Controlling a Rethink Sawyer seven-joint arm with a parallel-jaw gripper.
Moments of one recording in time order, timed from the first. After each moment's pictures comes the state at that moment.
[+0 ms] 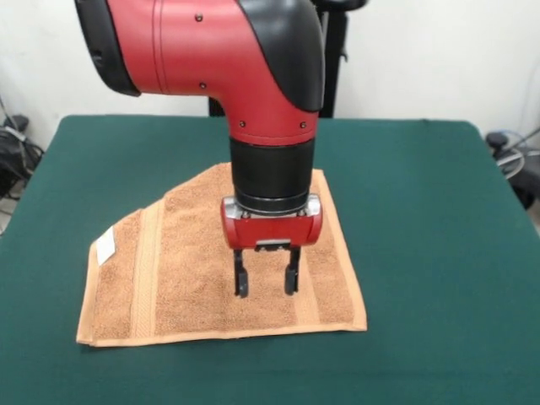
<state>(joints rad) -0.44 -0.44 0.28 1.44 -0.37 0.40 1.59</state>
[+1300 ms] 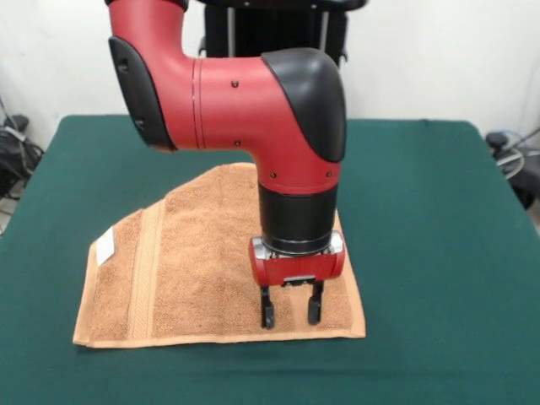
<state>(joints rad) -0.40 -0.32 0.27 1.35 -0.40 0.37 1.59</state>
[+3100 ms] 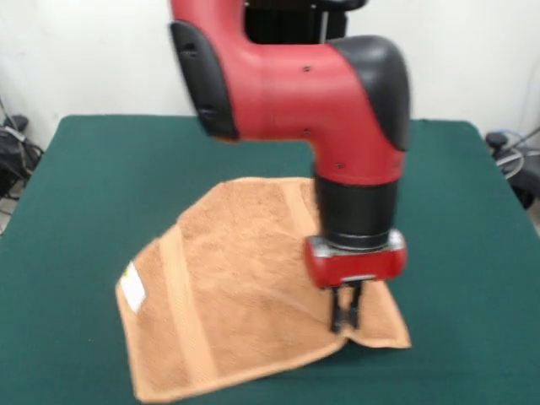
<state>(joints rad) -0.26 -0.35 0.22 1.34 -0.35 0.30 1.60</state>
